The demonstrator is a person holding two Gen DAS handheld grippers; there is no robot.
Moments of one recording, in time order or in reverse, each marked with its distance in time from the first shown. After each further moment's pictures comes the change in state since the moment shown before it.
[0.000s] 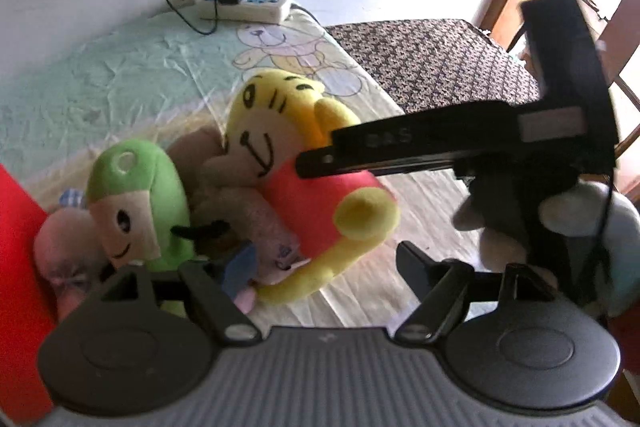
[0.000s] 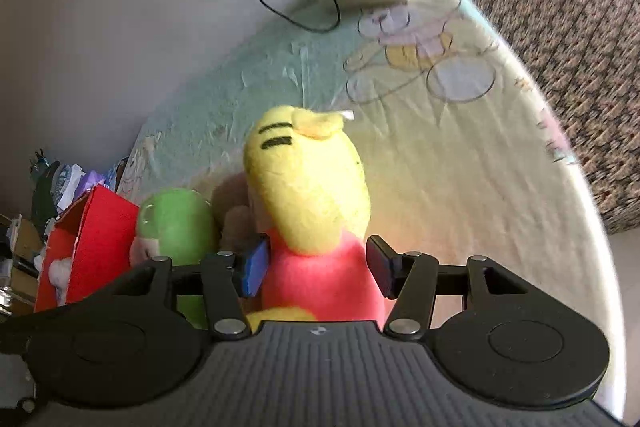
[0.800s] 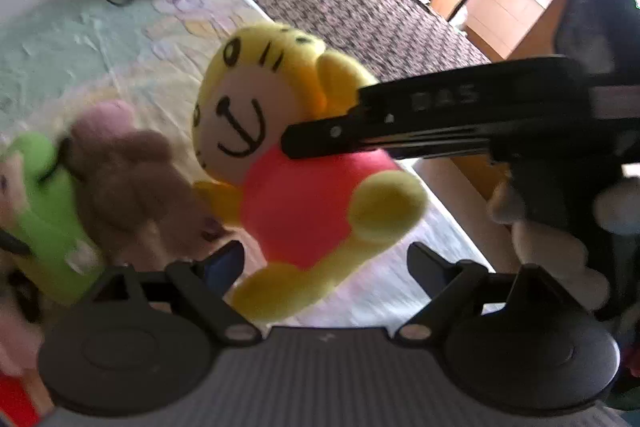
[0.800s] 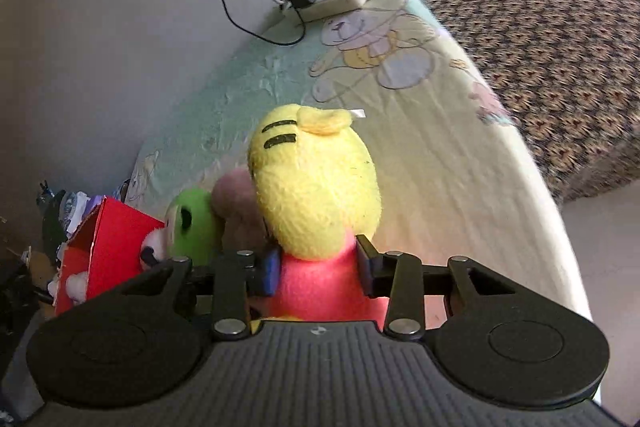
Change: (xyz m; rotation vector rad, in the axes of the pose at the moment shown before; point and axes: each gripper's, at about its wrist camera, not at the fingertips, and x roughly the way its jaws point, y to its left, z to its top) left arm 0.033 -0.025 -0.014 0.047 0.085 -0.212; right arm -0.053 -0.028 -0.030 0.103 -0.048 -0.016
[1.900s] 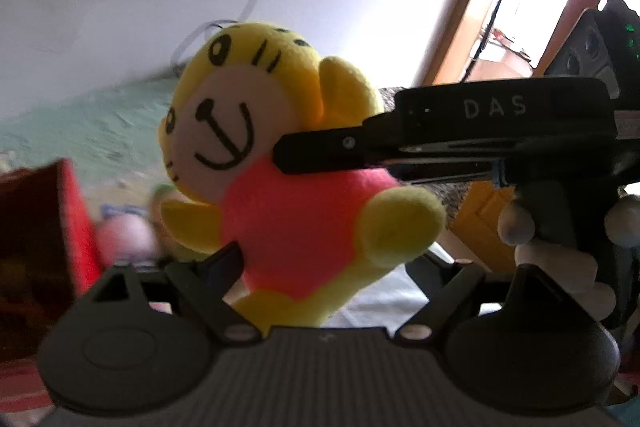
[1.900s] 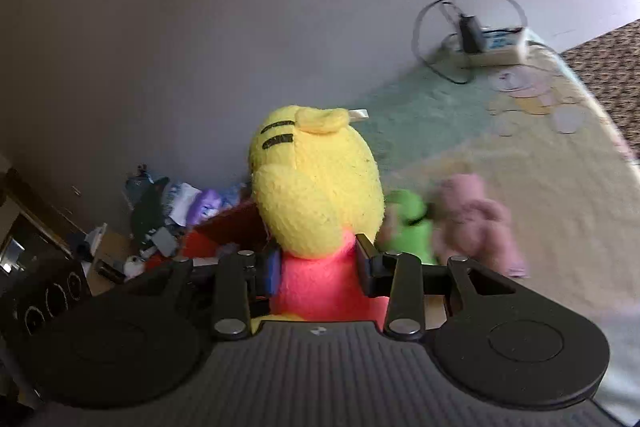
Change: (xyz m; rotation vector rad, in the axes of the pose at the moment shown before) left arm -0.173 0.045 -0.057 0.009 -0.328 0.070; right arm -0.045 0.161 -0.045 -0.165 -0.124 0.250
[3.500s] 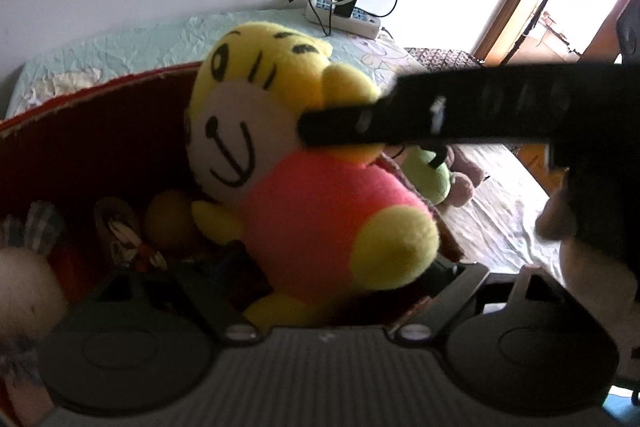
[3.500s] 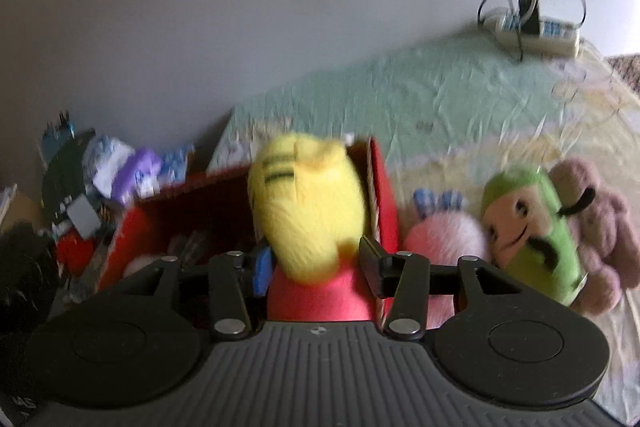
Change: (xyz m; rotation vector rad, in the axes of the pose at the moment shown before) left arm -0.026 0.213 -0.039 -0.066 0.146 0.017; right arm 0.178 0.118 -0.035 -0.129 0.022 -0.290
